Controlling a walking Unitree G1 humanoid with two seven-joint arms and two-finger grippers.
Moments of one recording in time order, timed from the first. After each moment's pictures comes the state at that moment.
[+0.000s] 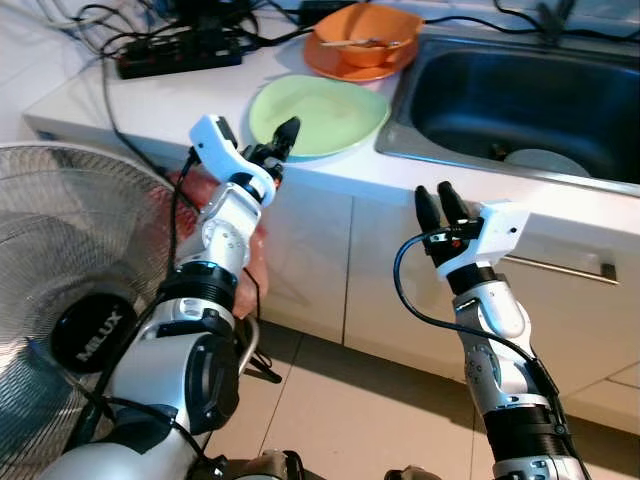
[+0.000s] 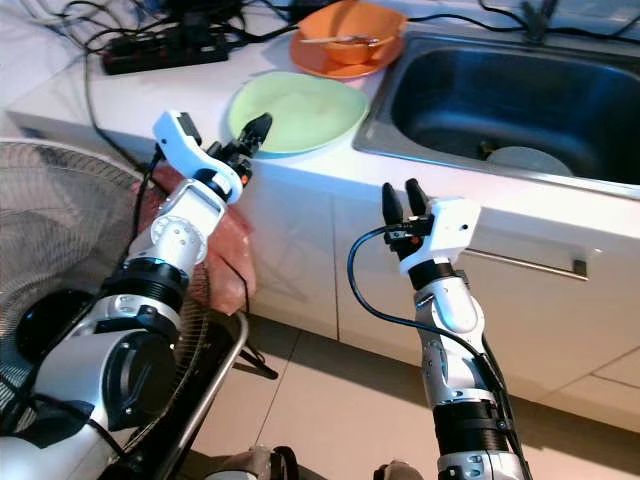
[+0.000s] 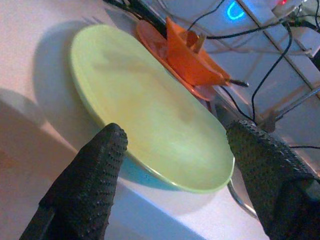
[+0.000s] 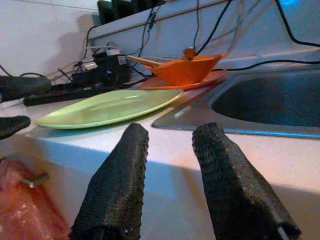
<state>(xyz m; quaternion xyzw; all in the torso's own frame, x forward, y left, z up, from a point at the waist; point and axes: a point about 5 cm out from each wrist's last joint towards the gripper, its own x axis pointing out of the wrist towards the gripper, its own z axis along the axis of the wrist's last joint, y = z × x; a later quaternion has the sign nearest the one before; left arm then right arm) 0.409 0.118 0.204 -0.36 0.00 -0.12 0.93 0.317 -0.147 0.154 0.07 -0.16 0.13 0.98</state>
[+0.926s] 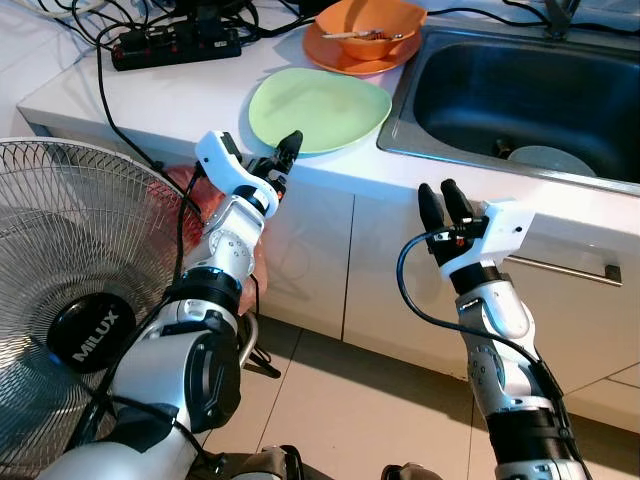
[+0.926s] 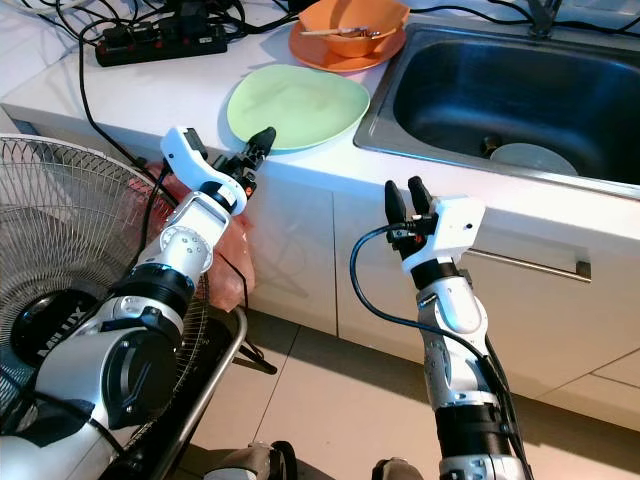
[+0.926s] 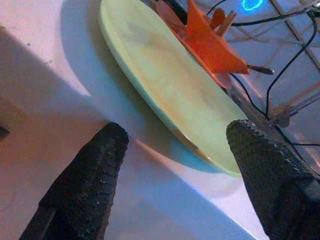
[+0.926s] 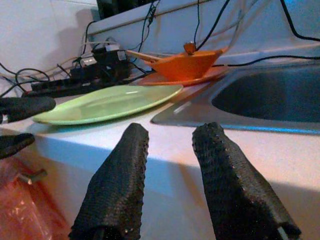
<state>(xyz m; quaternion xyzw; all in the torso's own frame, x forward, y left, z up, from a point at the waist) 0.408 0.117 0.188 -0.37 0.02 -0.11 0.92 0.313 -0.148 0.156 0.07 -0.16 0.12 0.98</state>
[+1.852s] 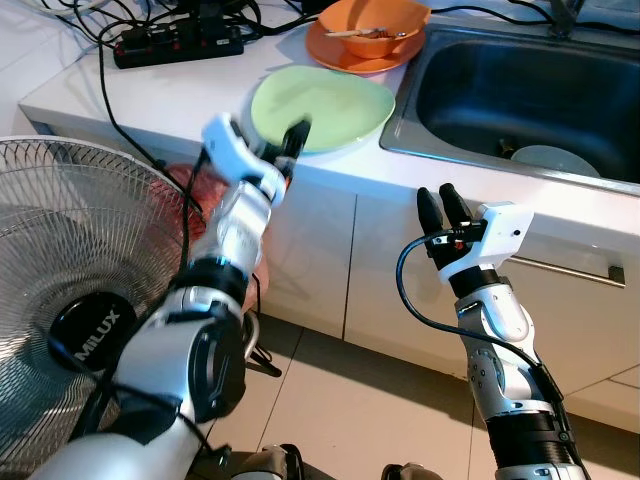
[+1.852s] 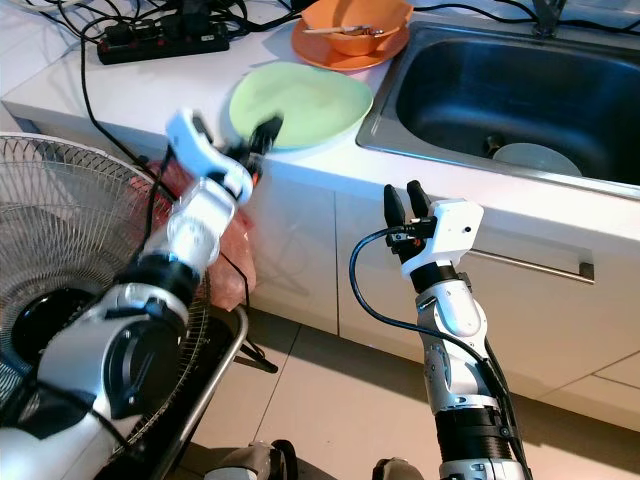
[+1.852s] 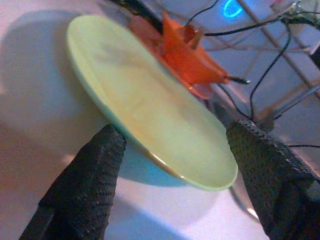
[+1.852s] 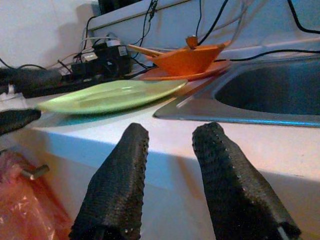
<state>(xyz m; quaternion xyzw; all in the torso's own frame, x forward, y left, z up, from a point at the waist) 0.413 0.106 0.212 -0.35 -0.02 -0.14 0.93 0.313 -0.148 0.155 0.07 -0.16 0.12 0.98</state>
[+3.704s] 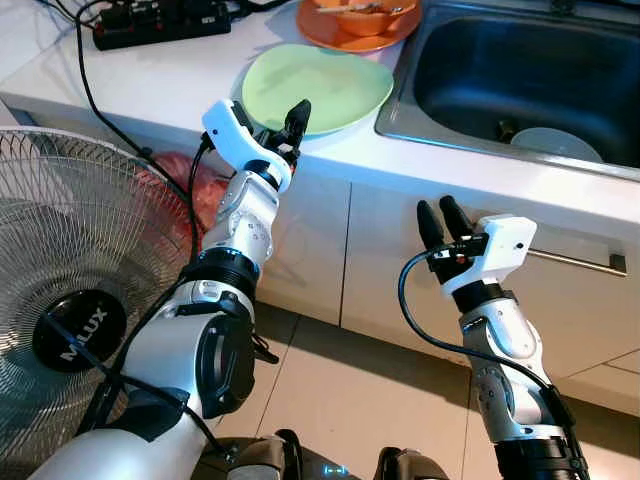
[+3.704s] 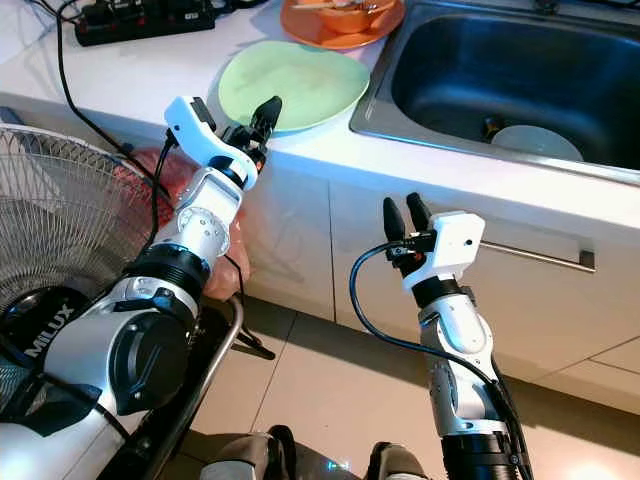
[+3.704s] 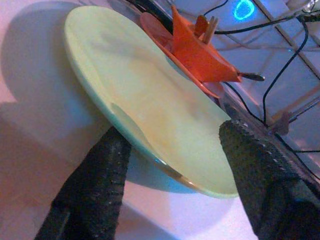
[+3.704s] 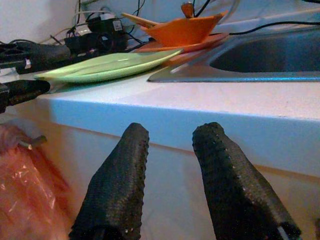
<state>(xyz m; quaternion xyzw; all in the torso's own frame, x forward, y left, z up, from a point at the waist) 0.414 0.099 0.217 -0.35 -0.04 -0.11 0.93 0.295 -0.147 0.151 0.06 -0.13 0.13 0.98</state>
